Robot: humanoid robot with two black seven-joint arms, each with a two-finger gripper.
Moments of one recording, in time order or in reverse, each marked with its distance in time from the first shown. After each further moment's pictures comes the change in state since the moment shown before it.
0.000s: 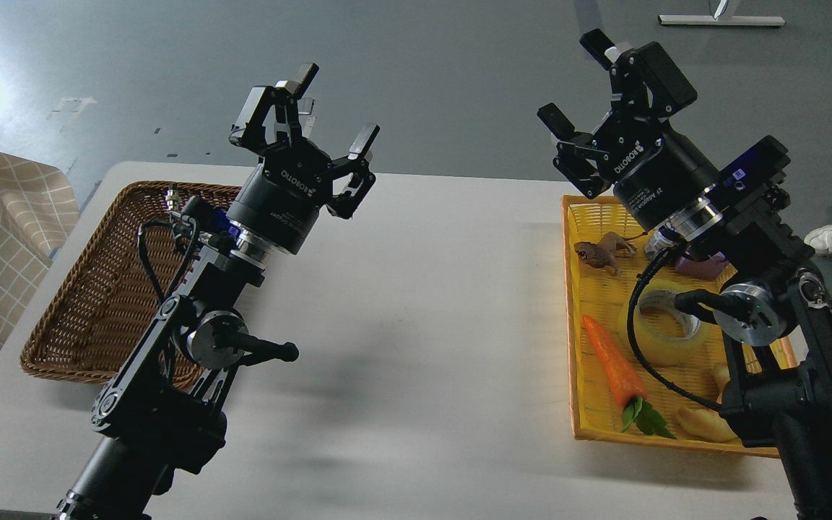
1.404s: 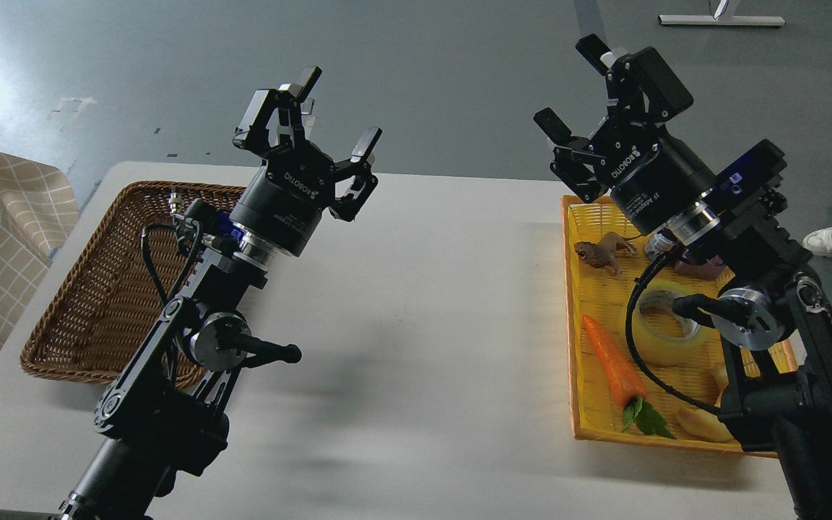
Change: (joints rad) left arm 0.004 -0.001 0.005 0.003 0.001 0.007 0.001; right arm -0.011 0.000 -0.008 0.011 0.001 0.000 0.000
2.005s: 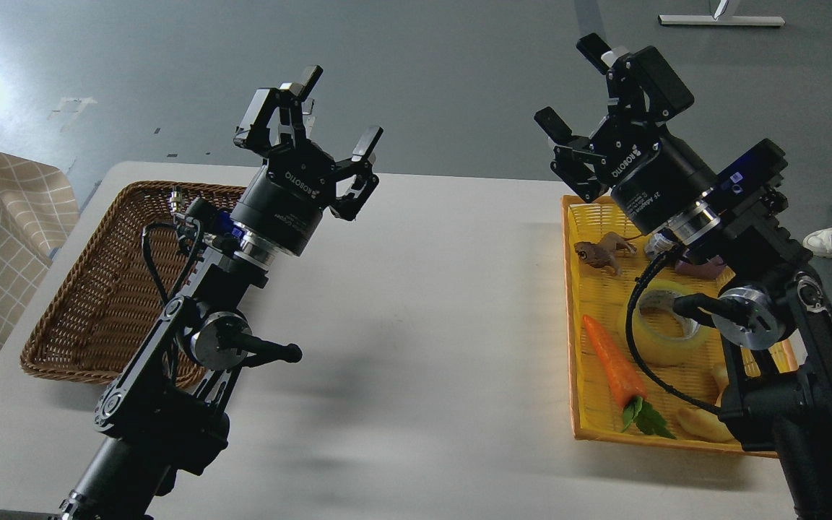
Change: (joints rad) left arm -0.003 0.000 0.000 0.002 0.000 -0.001 -0.002; right arm 0.002 0.000 0.001 0.000 0.000 0.000 0.000
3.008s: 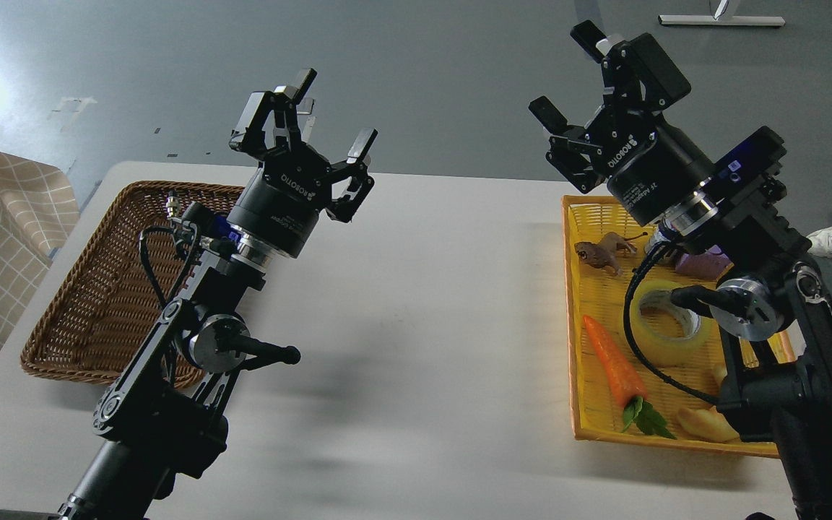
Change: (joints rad) left arm 0.011 0.000 -0.003 0.000 -0.001 0.009 -0.005; right arm 0.026 0.000 -0.009 0.003 -0.003 0.000 -0.001
